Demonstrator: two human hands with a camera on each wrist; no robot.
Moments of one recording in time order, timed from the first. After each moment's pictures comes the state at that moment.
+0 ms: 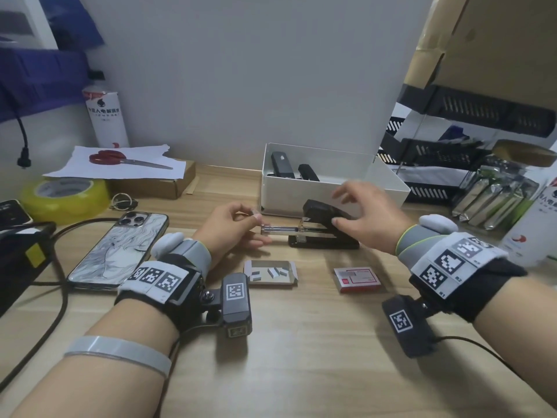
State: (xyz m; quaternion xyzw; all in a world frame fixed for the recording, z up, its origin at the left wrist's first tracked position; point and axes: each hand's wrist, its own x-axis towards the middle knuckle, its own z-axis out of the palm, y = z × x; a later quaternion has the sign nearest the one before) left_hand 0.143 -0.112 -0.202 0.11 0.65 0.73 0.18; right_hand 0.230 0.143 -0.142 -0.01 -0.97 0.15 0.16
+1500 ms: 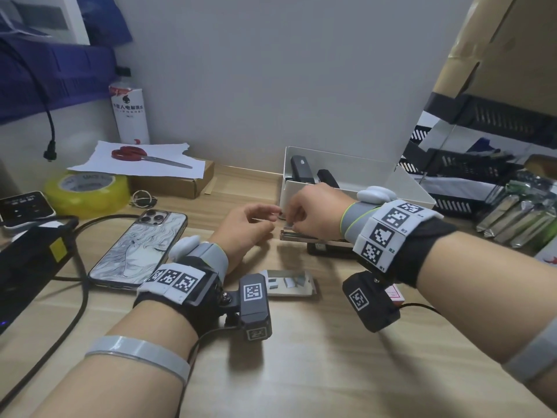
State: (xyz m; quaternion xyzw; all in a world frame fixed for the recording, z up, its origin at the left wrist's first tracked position) left_hand 0.130 -0.114 -0.216 0.14 0.67 0.72 0.09; right_hand 0.174 0.039 -0.120 0.09 -1.00 0.02 0.00
